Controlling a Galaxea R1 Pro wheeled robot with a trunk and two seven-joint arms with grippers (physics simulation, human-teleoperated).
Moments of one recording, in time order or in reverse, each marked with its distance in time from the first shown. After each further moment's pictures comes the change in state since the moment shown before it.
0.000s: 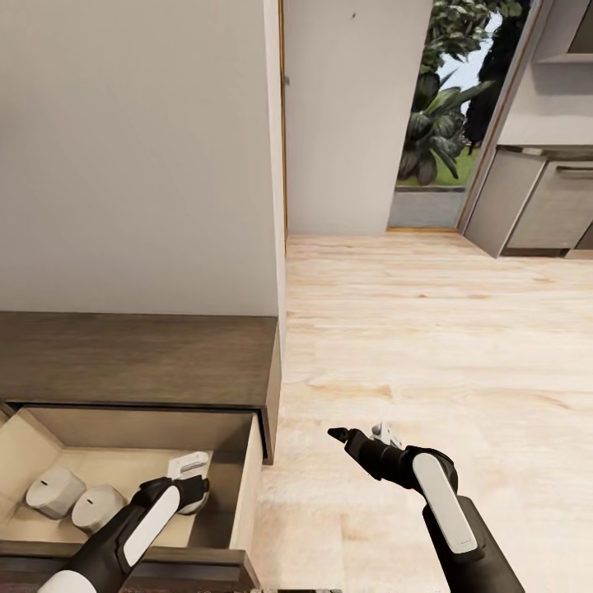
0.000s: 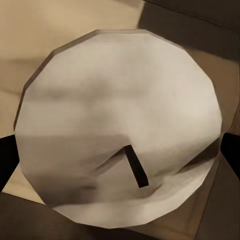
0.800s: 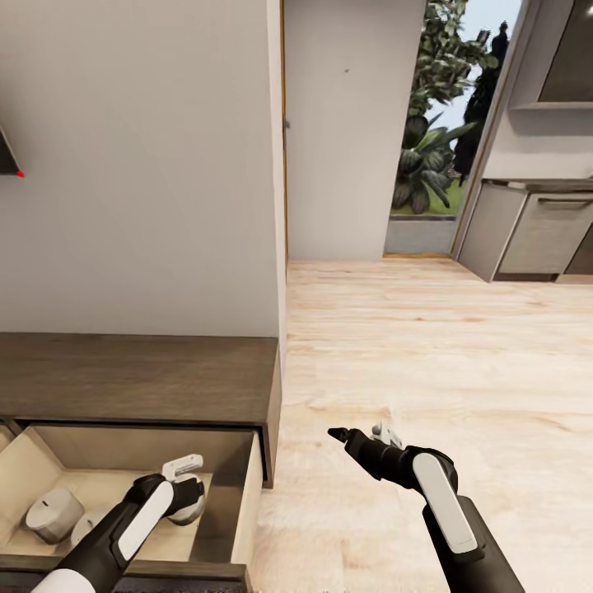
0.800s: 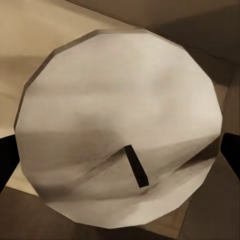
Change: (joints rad) left arm 0.000 0.000 0.073 0.000 -0.002 0.099 0.000; right arm 0.000 0.000 0.000 -0.001 0.000 0.000 0.000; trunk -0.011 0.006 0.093
